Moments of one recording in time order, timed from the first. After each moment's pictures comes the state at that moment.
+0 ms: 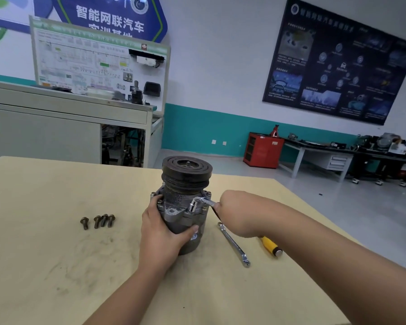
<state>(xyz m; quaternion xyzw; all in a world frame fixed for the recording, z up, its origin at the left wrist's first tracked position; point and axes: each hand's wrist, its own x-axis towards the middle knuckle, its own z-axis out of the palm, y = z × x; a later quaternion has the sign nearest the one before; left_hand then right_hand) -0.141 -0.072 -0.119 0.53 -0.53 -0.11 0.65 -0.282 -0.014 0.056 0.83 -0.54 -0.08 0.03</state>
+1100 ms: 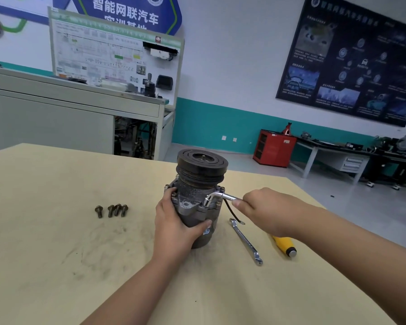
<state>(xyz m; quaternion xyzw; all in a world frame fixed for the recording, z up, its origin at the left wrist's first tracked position) -0.143 -0.067 -0.115 0.54 -0.52 -0.11 0.65 -0.311 -0.052 0.034 0.83 -0.56 -0.02 0.02</state>
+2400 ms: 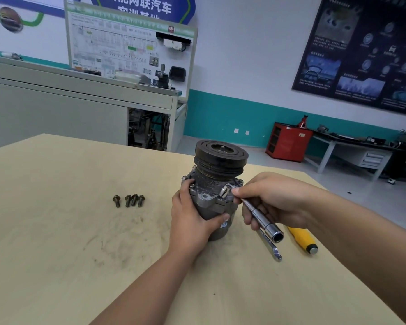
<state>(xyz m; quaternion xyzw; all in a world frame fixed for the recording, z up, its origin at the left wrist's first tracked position) -0.141 -0.066 -0.117 0.54 -0.53 -0.13 0.64 -0.279 -0.035 0.047 0.70 -0.52 0.16 -0.47</state>
